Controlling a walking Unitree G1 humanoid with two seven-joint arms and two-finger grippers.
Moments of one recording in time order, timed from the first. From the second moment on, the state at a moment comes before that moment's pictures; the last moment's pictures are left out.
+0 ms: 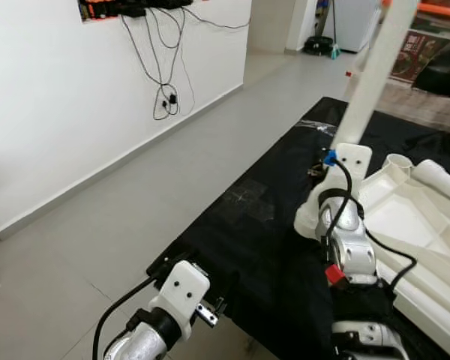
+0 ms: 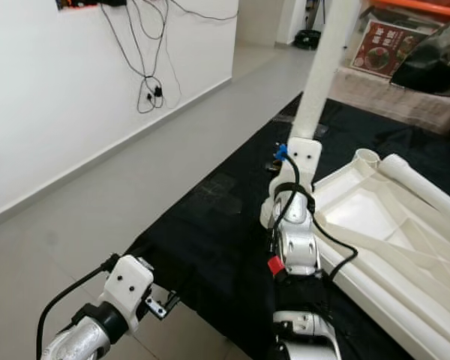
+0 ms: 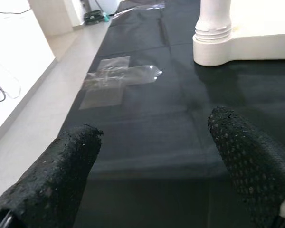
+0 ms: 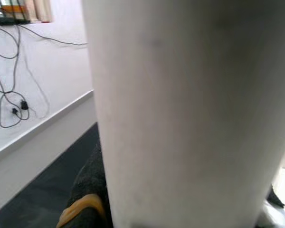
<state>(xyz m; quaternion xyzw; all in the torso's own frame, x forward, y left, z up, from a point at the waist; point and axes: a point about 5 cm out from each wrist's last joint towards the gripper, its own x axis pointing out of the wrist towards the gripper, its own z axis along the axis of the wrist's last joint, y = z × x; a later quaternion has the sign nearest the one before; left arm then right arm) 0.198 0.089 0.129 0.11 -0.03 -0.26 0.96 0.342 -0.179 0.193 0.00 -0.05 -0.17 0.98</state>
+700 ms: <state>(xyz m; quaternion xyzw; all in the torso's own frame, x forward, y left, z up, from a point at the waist) 0.199 0.089 0.130 0.11 -0.03 -0.26 0.96 0.340 -0.141 0.193 0.00 -0.09 -0.02 1.00</state>
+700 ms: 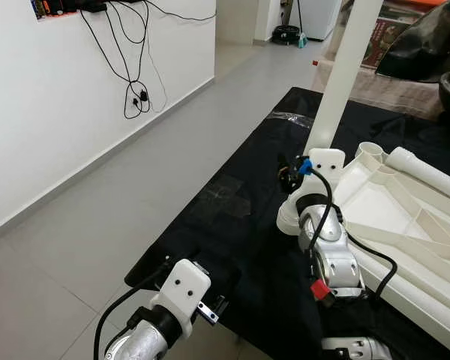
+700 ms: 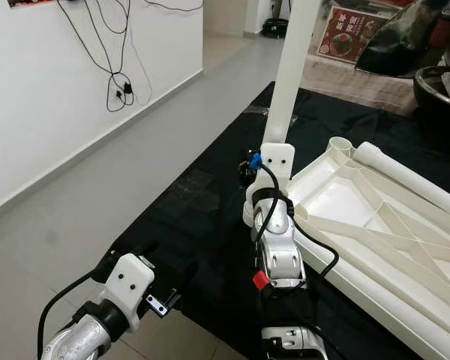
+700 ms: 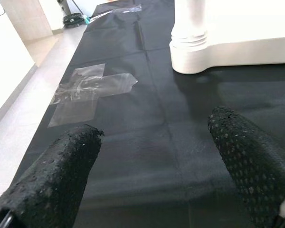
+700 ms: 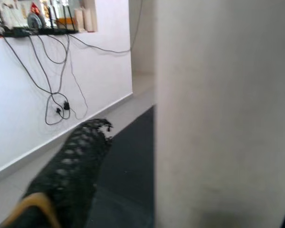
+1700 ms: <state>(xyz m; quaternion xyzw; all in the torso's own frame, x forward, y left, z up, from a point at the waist) 0.199 0.089 0.126 0.11 -0.03 -0.26 0.96 0.299 -0.145 0.162 0.02 -0.08 0.16 0.98</state>
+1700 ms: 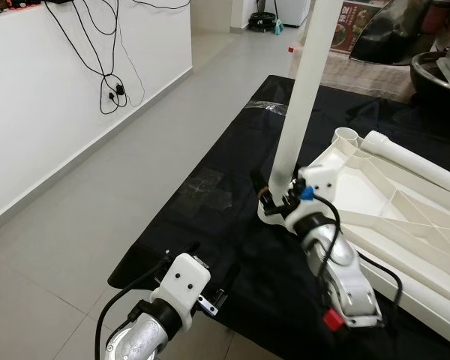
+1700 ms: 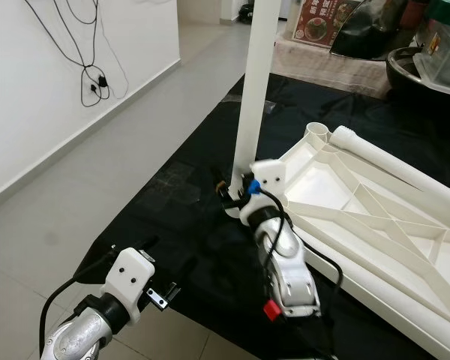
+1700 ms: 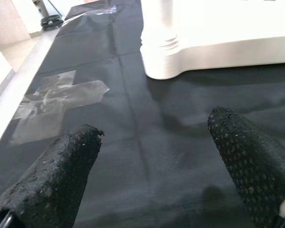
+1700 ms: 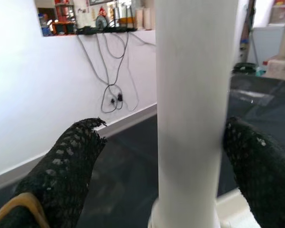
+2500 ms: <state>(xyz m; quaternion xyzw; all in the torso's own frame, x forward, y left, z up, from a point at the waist) 0.199 0.090 0.125 0.11 -0.02 -0.25 0.96 0.298 -0.165 0.165 0.01 -0.10 0.14 0.98</state>
